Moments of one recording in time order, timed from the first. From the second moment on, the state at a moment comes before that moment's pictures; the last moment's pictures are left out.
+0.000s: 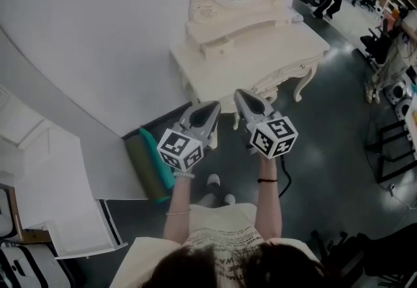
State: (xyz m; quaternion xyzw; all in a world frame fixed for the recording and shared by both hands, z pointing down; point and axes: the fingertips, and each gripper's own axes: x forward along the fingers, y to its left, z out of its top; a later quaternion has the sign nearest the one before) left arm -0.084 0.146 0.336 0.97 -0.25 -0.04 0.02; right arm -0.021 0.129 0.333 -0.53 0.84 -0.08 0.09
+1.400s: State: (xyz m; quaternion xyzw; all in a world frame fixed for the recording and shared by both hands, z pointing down) left arm -0.038 -0.023 0.369 0.97 -0.24 -0.01 0.04; right arm 0.011 -0.036 0.372 -0.53 0.84 -0.11 0.06
